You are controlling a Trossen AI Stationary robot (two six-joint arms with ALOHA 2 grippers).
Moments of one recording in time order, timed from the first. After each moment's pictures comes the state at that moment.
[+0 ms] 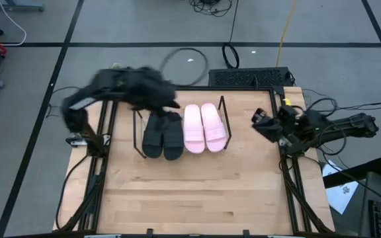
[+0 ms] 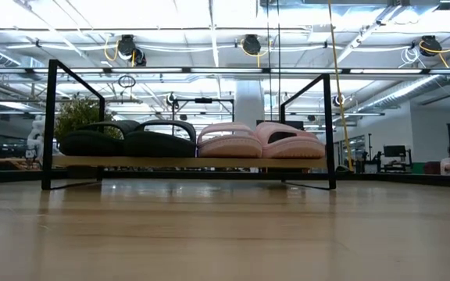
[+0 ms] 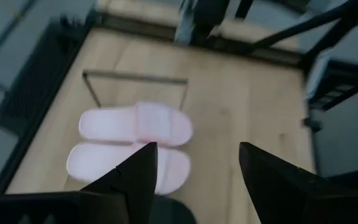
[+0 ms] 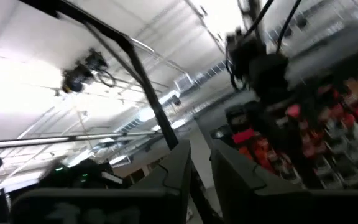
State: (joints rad) left arm 0.08 1.73 2.35 -1.36 0.04 -0.17; right arm 0.14 0.69 0.52 0.73 -0.04 0.57
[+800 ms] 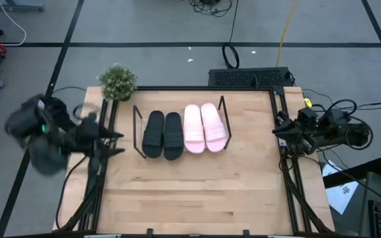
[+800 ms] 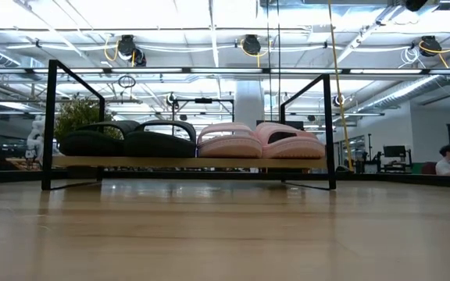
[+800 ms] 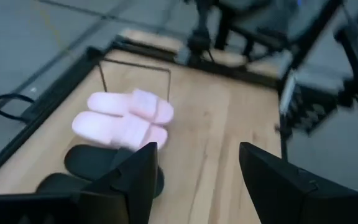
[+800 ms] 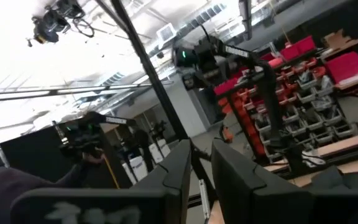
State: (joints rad) left arm -0.89 1.33 2.01 -1.56 -0.82 -0.91; right arm 0.14 0.16 0.52 -0.04 -0.09 0.53
